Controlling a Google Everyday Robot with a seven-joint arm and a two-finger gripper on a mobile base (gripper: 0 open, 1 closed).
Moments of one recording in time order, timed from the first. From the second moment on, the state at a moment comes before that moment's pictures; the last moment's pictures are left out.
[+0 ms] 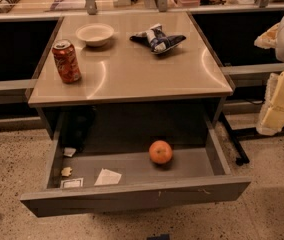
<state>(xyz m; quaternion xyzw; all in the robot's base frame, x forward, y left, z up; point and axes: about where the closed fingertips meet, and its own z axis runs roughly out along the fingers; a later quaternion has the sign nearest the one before) 0.438 -0.217 0.977 -0.60 0.78 -0.03 0.16</state>
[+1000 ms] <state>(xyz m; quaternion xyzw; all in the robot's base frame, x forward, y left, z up) 0.447 -0.214 0.961 -0.59 0.78 -0.01 0.18</state>
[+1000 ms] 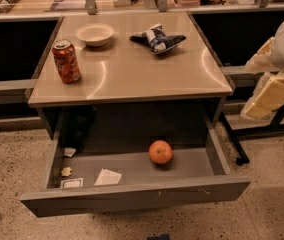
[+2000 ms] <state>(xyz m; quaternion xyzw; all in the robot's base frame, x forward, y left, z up) 0.490 -0.126 0.785 -0.57 0.78 0.09 0.24</state>
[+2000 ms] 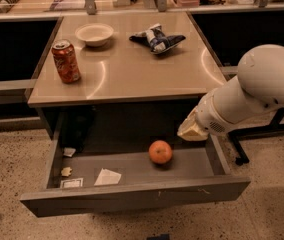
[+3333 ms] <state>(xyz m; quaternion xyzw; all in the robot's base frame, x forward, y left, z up) 0.489 -0.122 0.712 -0.59 0.76 0.11 0.24</state>
